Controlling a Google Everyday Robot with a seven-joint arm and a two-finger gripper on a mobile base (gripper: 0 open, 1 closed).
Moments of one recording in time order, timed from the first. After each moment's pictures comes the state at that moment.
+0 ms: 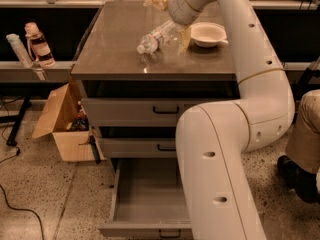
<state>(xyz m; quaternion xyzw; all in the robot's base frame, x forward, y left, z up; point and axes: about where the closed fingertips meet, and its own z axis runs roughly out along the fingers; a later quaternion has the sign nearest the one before) 0.803 -0.025 0.902 -0.88 0.32 -0.06 0.35</state>
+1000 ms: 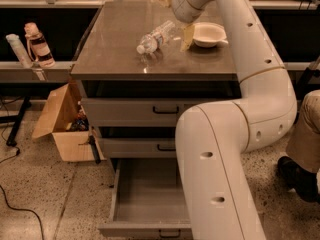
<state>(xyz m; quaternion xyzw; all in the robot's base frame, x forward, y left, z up) 0.830 -0.046 0.902 -0.86 0.38 -0.11 0.34</state>
